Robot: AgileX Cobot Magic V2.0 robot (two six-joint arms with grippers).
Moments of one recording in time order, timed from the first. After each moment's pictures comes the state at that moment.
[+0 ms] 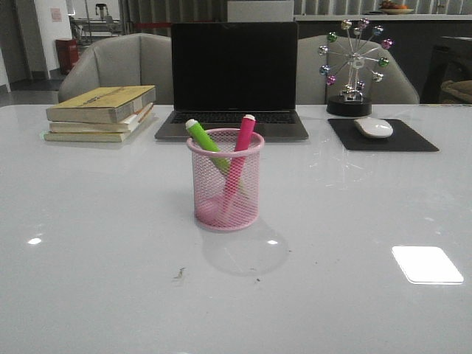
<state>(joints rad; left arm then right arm) -0.06 0.00 0.01 -0.05 0.04 0.02 0.03 -0.01 0.03 -0.04 0.05 0.08</state>
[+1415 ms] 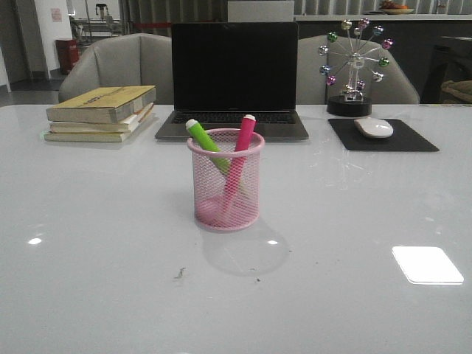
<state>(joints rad) -0.06 0.00 0.01 -0.05 0.04 0.02 0.02 -0.01 0.03 -0.05 0.00 0.08</state>
